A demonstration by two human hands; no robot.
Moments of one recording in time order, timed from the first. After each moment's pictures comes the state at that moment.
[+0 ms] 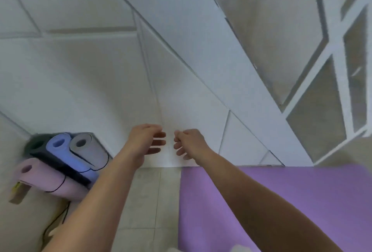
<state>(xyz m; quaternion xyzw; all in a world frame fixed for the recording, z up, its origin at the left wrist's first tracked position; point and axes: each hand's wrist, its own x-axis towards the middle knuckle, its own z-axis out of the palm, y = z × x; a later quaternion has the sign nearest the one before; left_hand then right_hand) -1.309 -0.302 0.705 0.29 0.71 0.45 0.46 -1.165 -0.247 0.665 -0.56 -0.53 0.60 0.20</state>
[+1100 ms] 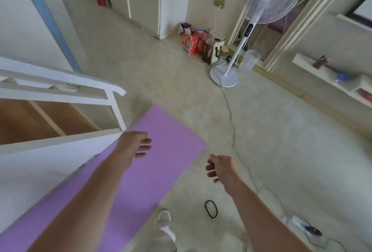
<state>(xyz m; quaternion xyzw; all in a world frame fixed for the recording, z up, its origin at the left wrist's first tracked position) -0.303 -0.111 0.561 0.44 0.57 0.11 0.69 -0.117 -0.320 0.543 -0.83 -0.04 0.40 0.38</state>
